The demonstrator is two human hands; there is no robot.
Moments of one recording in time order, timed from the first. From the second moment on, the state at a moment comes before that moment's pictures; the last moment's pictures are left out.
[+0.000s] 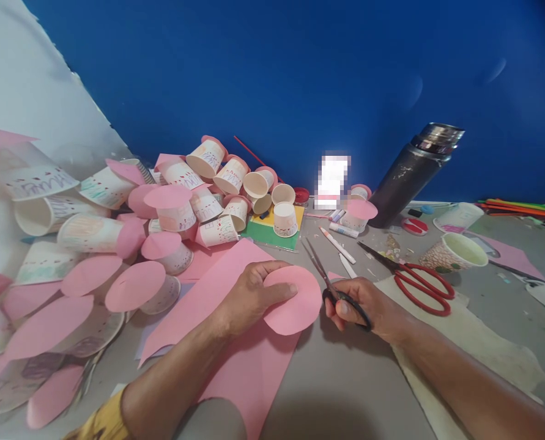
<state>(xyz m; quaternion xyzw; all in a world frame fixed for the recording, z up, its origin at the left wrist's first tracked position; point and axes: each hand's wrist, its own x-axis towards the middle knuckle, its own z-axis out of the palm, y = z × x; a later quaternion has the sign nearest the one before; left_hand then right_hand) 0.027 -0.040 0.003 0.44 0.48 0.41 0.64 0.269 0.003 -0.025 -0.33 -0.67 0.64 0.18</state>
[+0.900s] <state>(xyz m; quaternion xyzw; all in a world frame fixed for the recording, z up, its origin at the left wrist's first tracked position) 0.037 -0.038 -0.011 0.35 0.46 0.45 0.68 0.260 0.000 -0.030 -0.42 -0.53 0.65 0.34</state>
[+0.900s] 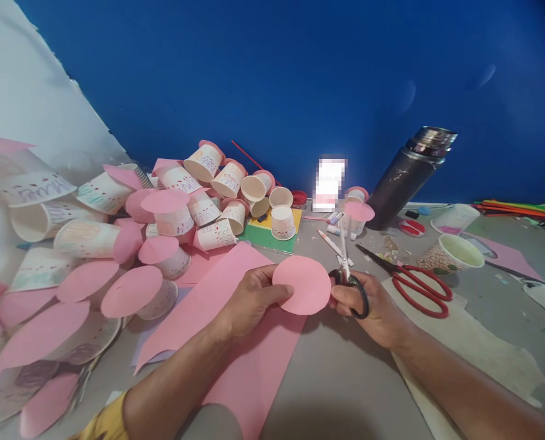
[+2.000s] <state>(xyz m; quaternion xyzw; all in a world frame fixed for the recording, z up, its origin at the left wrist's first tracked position) 0.047 -0.050 -0.014 0.55 0.42 0.45 0.56 0.264 -0.010 -0.036 -0.36 -0.75 0.31 0.46</state>
